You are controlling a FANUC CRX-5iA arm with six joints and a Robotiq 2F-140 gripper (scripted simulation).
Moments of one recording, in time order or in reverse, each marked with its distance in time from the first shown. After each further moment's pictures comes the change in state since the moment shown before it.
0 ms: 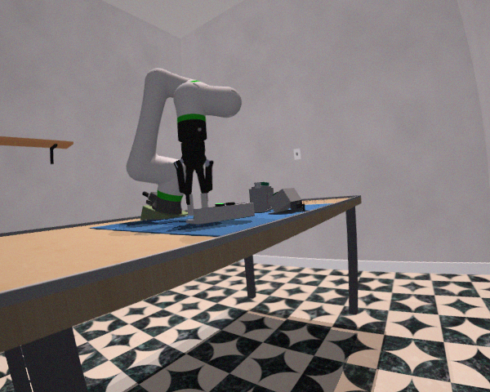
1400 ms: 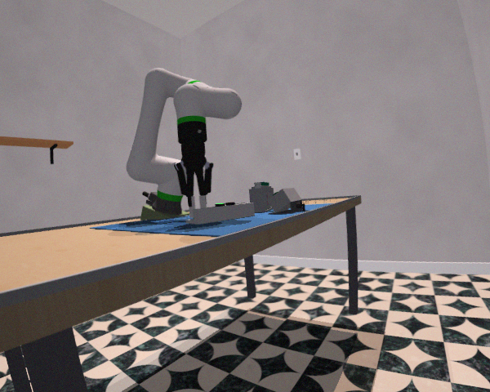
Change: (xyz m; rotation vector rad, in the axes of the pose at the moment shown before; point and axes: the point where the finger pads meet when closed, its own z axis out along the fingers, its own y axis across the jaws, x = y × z) arm 0.000 0.000 0.006 0.000 0.000 0.000
